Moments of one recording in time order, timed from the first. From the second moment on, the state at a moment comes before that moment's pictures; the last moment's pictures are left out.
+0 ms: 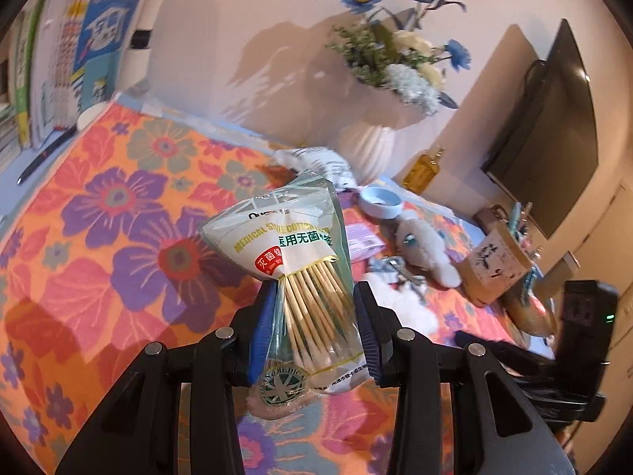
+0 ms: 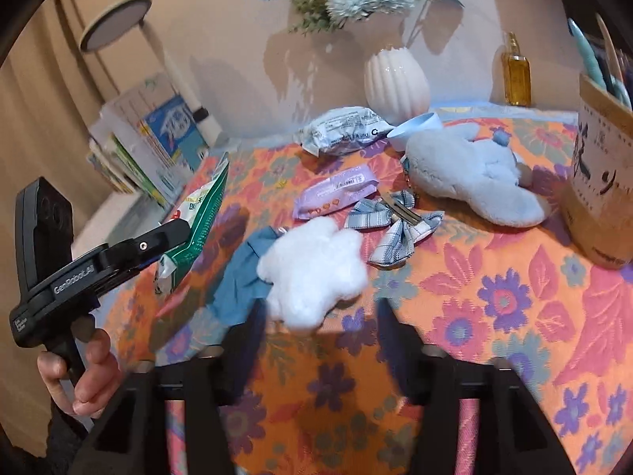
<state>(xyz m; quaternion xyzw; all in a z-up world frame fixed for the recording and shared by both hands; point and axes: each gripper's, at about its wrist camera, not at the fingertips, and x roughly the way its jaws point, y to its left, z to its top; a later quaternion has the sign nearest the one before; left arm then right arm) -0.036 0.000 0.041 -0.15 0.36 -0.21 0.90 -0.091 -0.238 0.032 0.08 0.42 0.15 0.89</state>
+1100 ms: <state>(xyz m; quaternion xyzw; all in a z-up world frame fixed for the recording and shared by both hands) -0.044 -0.015 0.024 -0.10 0.36 -0.21 0.91 -0.124 -0.241 0.010 0.04 0.48 0.02 0.87</state>
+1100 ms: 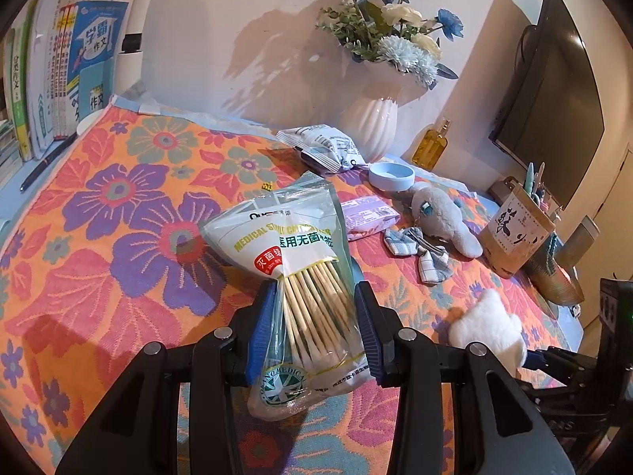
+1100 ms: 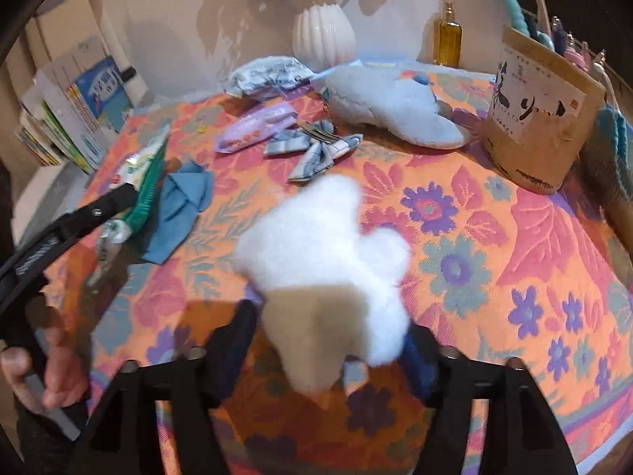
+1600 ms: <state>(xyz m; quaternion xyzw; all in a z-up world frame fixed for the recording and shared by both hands) -0.046 -0.019 0.024 -0.08 0.36 -0.20 0.91 -0.108 -0.226 0.007 -0.04 0.48 -0.01 0.88</state>
